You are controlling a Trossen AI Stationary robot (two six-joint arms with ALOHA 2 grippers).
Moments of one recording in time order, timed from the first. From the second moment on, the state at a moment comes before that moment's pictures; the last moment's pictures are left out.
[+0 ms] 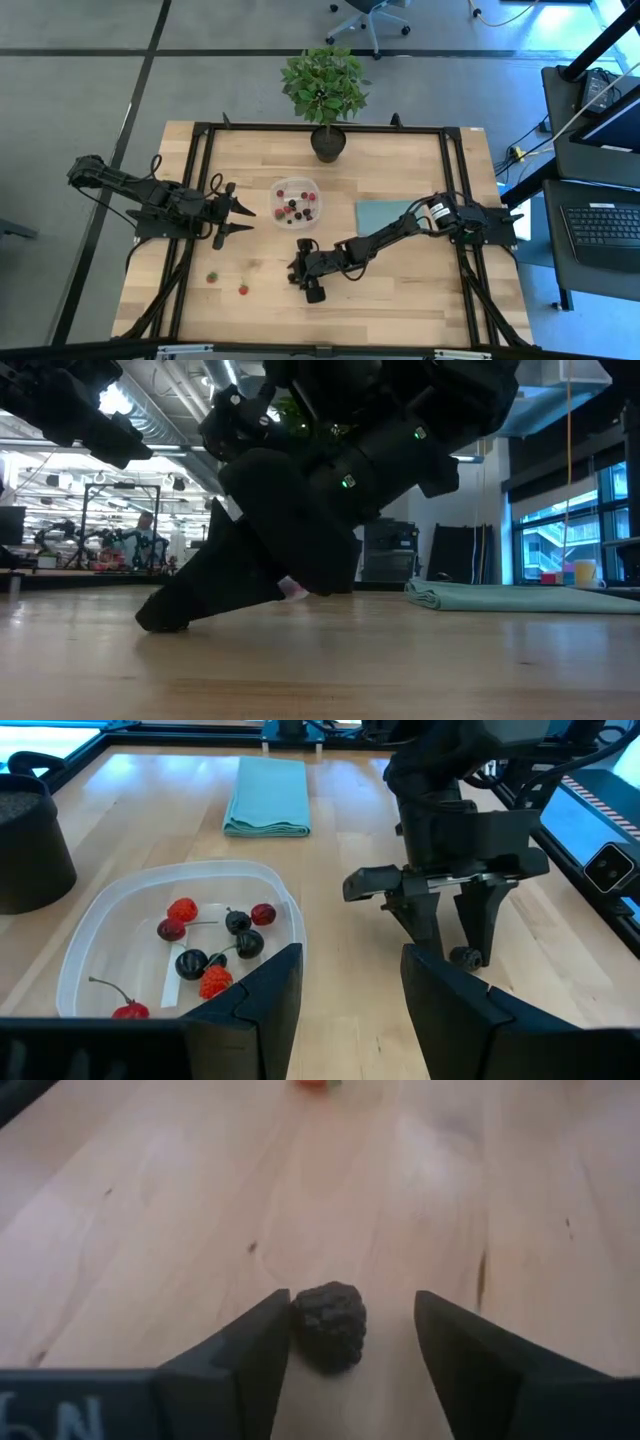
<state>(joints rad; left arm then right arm) -0.29 0.43 0.30 -0.28 -0.23 -0.16 0.32 2.29 1.38 0.31 0.09 0.02</state>
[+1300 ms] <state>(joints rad) -0.29 0.43 0.30 -0.28 -0.23 -0.16 0.09 2.01 1.69 -0.41 0.13 0.02</state>
